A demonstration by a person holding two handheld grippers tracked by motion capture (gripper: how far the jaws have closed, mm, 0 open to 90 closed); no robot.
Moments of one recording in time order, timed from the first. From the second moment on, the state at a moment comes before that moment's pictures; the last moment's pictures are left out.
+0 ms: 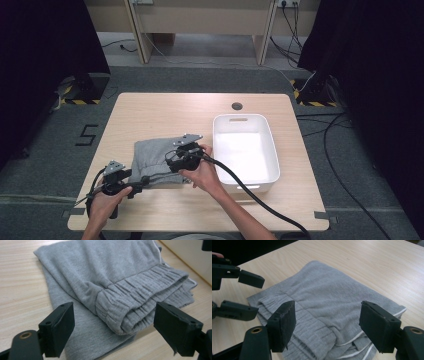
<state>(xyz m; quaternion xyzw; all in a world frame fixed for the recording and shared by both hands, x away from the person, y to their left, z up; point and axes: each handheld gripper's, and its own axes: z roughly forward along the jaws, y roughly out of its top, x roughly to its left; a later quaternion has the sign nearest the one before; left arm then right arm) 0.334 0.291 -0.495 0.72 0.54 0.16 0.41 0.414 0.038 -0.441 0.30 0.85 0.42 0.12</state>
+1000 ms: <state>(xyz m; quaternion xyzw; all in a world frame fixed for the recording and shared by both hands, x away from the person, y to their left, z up) 0.345 0.285 -0.514 0.73 0.54 0.14 0.39 0.449 0.052 -0.488 0.33 0.87 0.35 0.11</state>
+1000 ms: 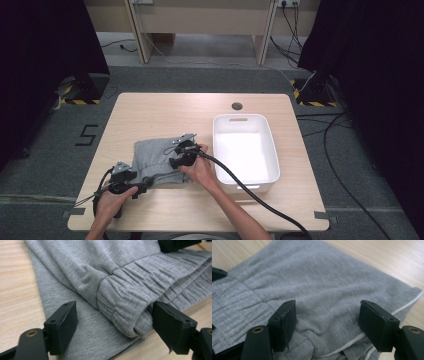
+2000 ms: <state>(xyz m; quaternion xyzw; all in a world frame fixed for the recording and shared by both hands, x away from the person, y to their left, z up) 0.292 0.310 -0.509 0.77 0.49 0.11 0.39 0.391 0.051 -0.474 0.28 0.88 0.37 0.11</state>
